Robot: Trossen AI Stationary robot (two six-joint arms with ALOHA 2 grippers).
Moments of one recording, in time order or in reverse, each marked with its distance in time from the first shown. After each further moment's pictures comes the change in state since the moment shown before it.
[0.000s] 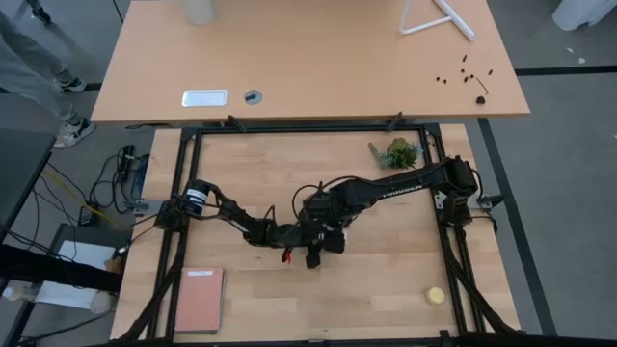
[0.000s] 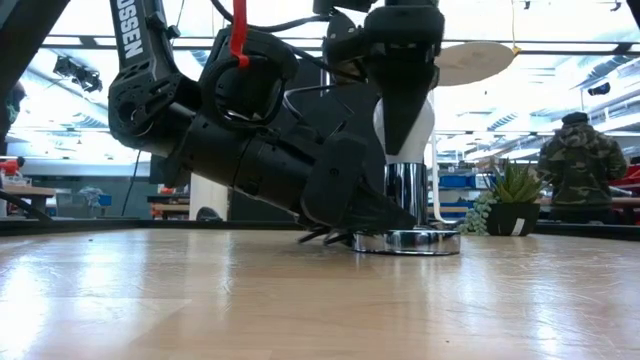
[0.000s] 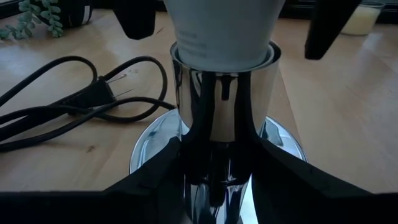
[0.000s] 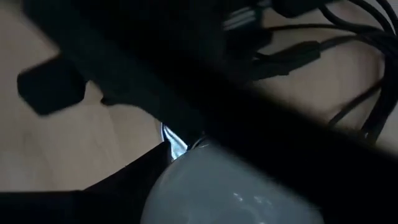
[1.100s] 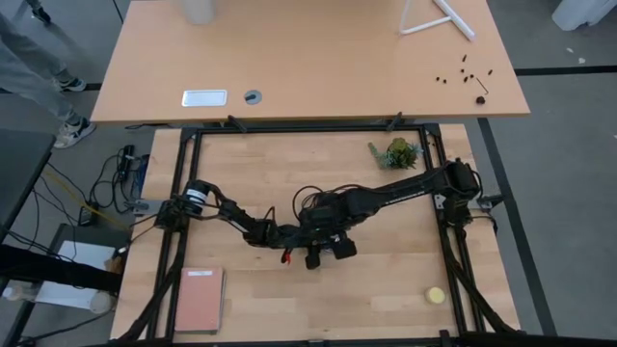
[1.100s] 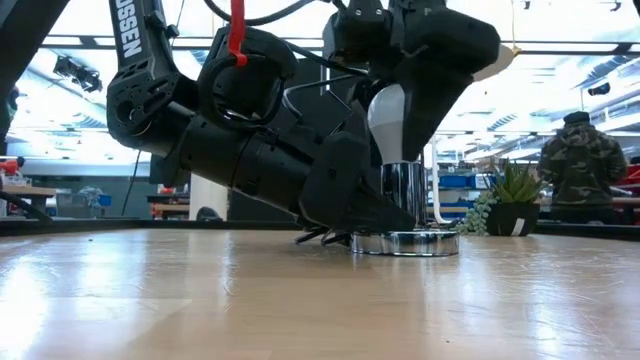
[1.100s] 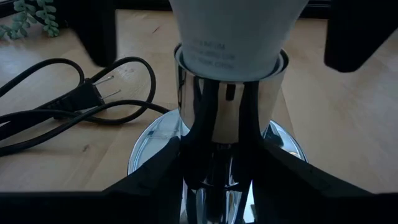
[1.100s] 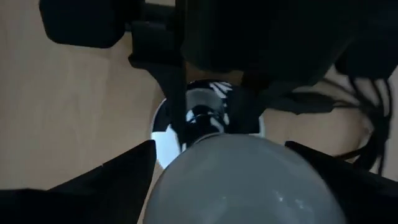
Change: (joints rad) left arm -0.001 0.000 0.000 -0.002 0.002 0.002; right arm 0.060 0.000 -0.027 0.059 0.073 -0.458
